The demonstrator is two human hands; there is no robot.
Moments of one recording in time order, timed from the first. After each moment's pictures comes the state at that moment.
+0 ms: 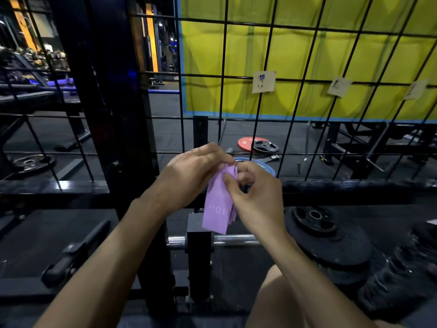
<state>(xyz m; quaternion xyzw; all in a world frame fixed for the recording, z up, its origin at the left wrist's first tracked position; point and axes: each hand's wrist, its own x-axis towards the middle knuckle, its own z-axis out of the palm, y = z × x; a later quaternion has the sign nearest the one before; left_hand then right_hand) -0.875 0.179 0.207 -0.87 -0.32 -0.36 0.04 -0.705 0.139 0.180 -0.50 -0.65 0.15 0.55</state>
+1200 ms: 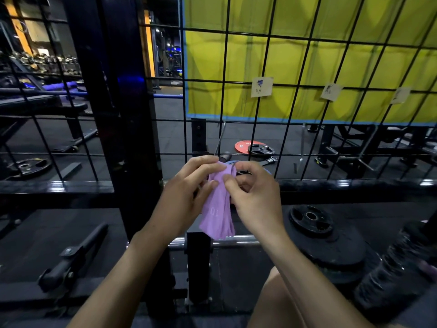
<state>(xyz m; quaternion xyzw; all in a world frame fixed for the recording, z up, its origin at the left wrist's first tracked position) -0.875 0.141 0.174 -0.80 -0.38 -0.47 -0.01 -0.712 0.121 0.190 -0.50 -0.61 0.24 0.57</state>
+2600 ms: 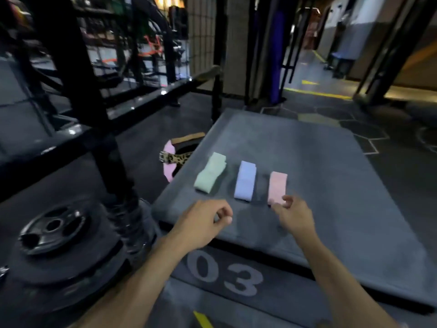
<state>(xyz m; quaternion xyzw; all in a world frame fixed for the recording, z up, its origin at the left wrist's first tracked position) -0.209 0.050 0.050 -0.96 -0.01 -0.05 -0.29 -0.076 -0.169 0.013 -0.90 0.01 0.03 0.43</state>
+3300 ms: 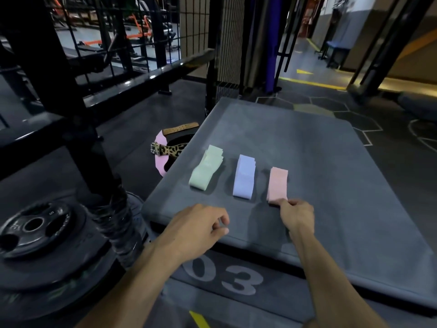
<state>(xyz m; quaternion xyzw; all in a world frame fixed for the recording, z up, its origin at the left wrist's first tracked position) -0.203 0.057 0.046 -0.97 -0.01 0.01 -0.23 -0.029 -0.166 -0.041 -0.86 0.17 0.03 0.48</state>
